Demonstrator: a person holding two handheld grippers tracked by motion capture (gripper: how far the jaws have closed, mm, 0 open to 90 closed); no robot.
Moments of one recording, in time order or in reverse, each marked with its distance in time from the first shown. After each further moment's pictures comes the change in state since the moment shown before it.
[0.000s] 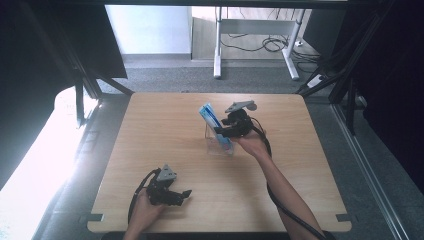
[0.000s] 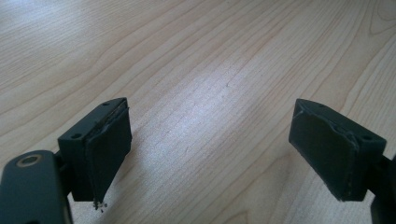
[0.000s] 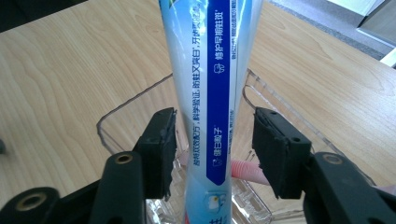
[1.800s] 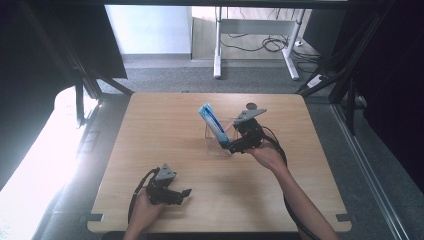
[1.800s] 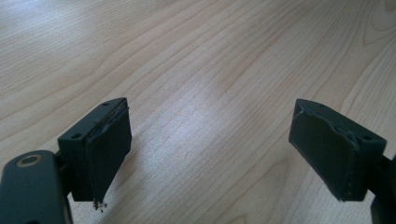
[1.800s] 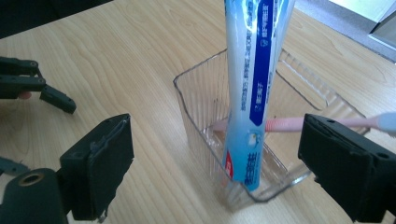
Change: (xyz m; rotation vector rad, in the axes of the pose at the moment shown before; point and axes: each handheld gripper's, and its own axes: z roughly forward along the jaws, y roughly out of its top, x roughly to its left) left arm 0.002 0.001 -0.002 -0.022 -0.009 -0.012; right arm 0.028 -0.014 -0.056 0.000 0.042 -0.043
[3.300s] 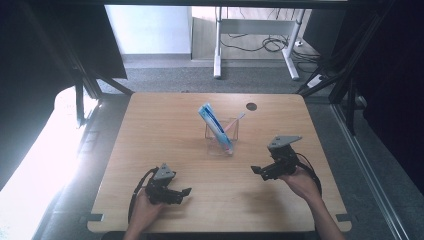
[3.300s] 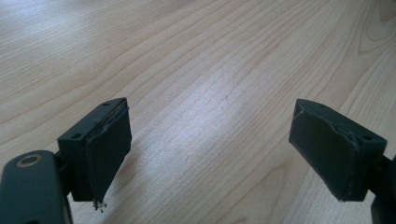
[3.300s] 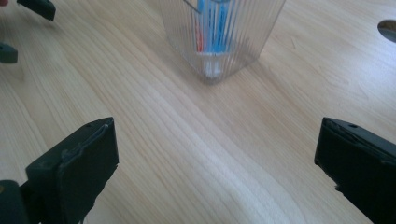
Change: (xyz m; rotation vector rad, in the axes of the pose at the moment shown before) left arm 0.001 0.000 -0.002 -0.028 -0.004 -0.015; right arm -0.001 -0.093 -0.066 0.082 -0.086 0.052
